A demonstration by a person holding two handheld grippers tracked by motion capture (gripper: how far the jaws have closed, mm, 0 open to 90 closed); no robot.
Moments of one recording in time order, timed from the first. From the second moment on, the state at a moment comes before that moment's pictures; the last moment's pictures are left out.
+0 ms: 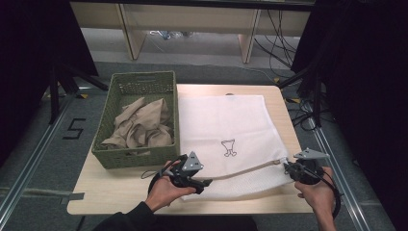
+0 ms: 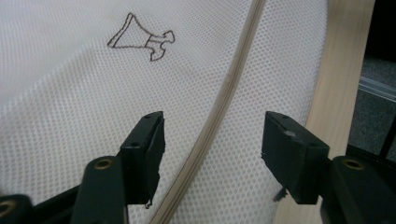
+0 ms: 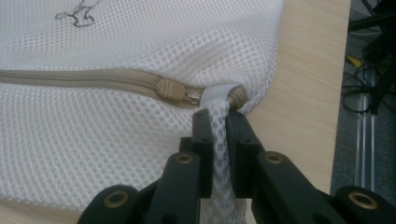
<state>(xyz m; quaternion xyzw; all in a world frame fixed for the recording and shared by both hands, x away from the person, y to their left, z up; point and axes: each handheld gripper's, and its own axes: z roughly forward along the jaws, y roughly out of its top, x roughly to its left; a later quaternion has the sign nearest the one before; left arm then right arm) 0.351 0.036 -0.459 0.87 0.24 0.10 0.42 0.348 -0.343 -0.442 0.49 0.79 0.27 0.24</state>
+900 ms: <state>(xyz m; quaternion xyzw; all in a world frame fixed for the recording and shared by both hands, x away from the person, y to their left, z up) 0.387 -0.061 -0.436 0.85 0.19 0.05 0.50 0.339 -0.323 -0.394 0.41 0.81 0.30 0.30</state>
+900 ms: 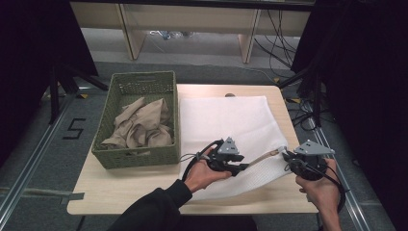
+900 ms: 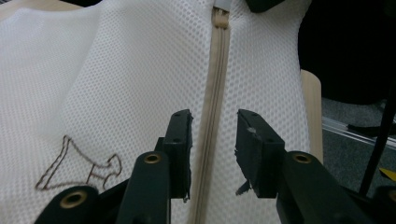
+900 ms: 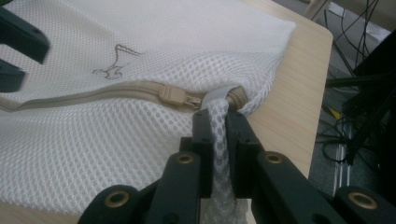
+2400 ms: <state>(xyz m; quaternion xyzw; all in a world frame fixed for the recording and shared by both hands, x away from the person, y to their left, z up) 0.418 -0.128 -0.435 0.86 0.17 0.07 0.48 0.338 -0.293 -0.385 0.36 0.83 0.29 0.32</state>
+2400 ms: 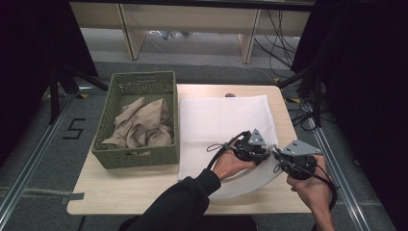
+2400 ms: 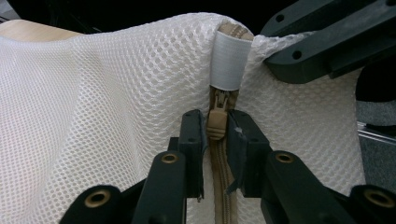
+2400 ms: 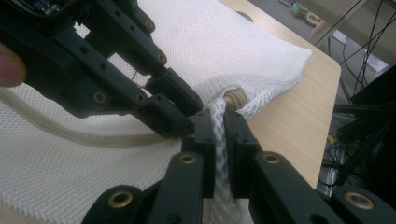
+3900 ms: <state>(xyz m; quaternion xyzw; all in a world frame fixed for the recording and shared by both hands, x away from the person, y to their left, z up) 0.405 -0.135 -0.446 0.88 0.13 0.07 0.45 0.365 -0.324 -0.403 0.47 0.79 0.36 0.16</state>
